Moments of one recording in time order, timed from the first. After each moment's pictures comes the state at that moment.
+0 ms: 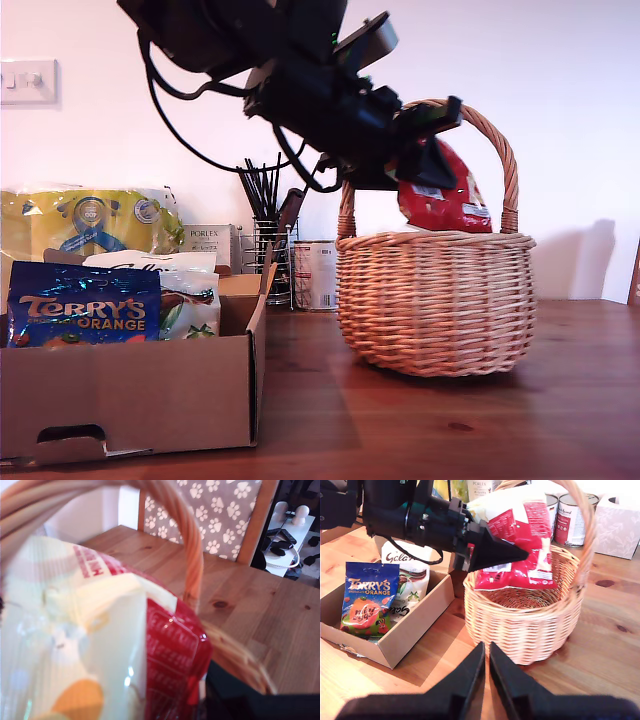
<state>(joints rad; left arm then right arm) -0.76 1.93 1.33 0.27 0.21 0.01 0.41 0.33 0.52 -0.54 -0.16 -0.03</state>
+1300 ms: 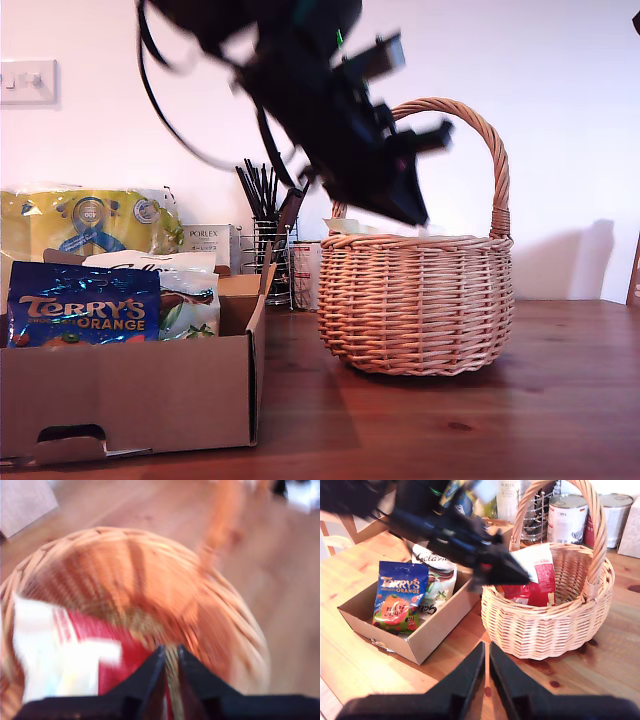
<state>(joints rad) -0.80 1.82 1.34 -0.14 0.13 0.07 0.41 0.33 0.52 -0.54 -0.26 -0.03</state>
